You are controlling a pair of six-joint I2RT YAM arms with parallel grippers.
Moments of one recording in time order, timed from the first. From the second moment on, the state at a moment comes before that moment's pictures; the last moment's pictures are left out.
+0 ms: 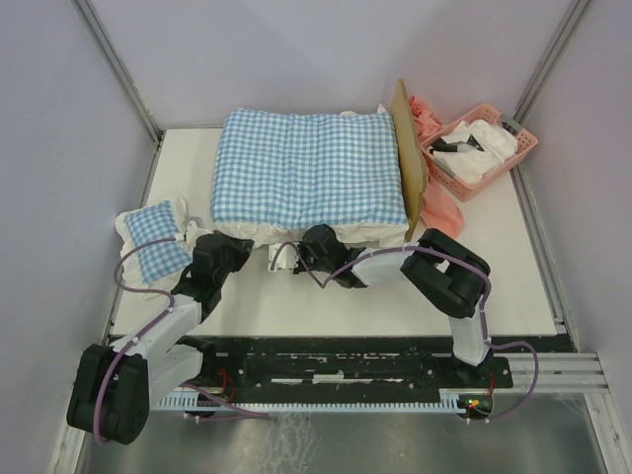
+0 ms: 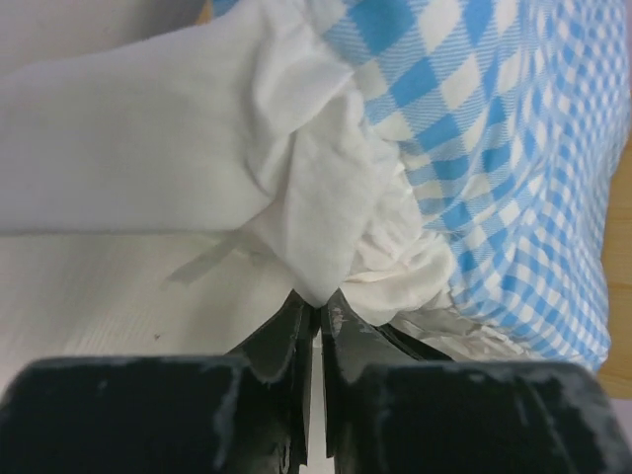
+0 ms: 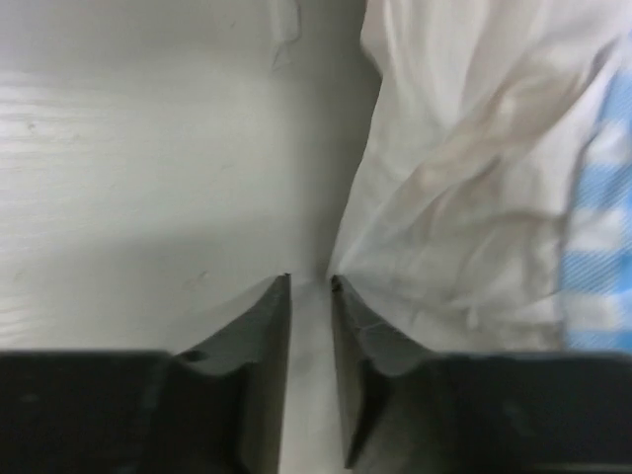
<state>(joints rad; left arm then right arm) -0.27 0.99 0.32 0.22 -0.14 -1.05 0.95 1.99 1.05 0.38 0.01 -0.83</state>
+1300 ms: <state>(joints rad) -0.39 0.76 0.60 -0.22 0.07 -0.49 0.40 1.58 1.52 -0.63 0.51 -0.01</state>
